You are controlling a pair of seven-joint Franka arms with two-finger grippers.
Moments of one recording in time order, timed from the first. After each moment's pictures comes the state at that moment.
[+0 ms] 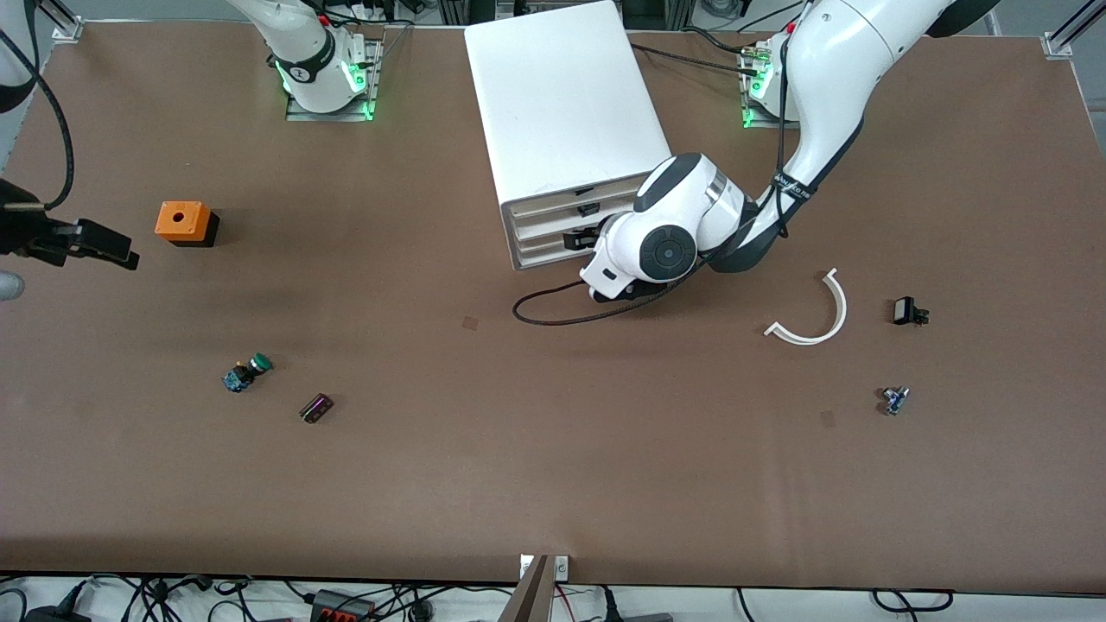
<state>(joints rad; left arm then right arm) -0.08 0.67 -0.65 -1.67 -0.12 1.91 -0.84 -0.01 0.12 -0.06 -1.56 0.00 1.64 -0.02</state>
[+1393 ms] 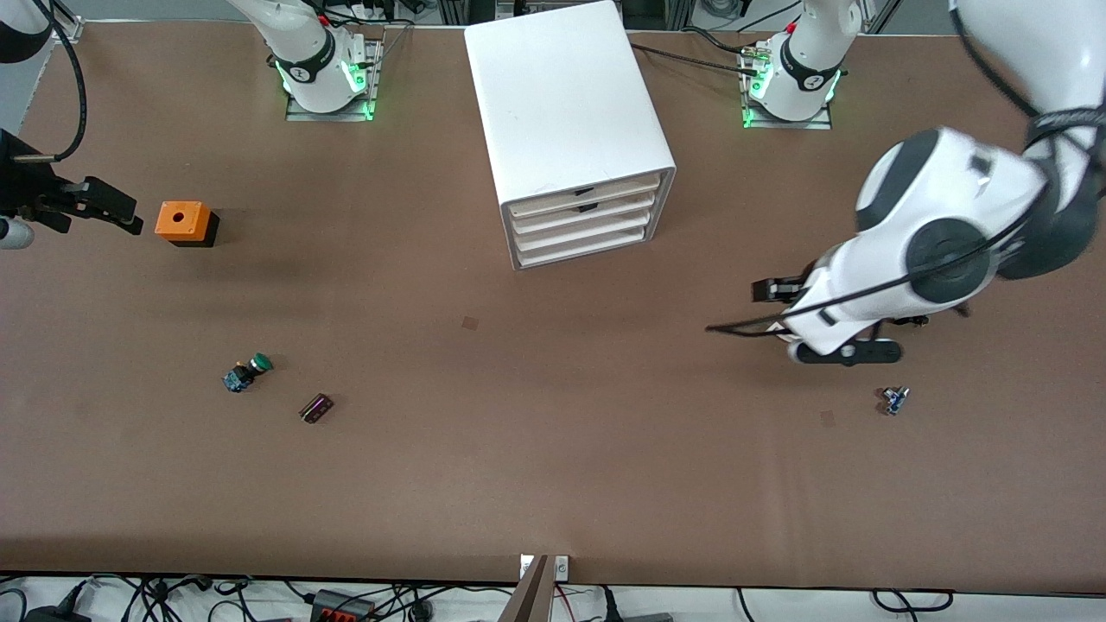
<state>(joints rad) 0.26 0.48 -0.66 -1.34 0.24 1.48 -0.34 -0.01 -0.01 -0.06 -1.72 -0.01 1.70 -0.06</state>
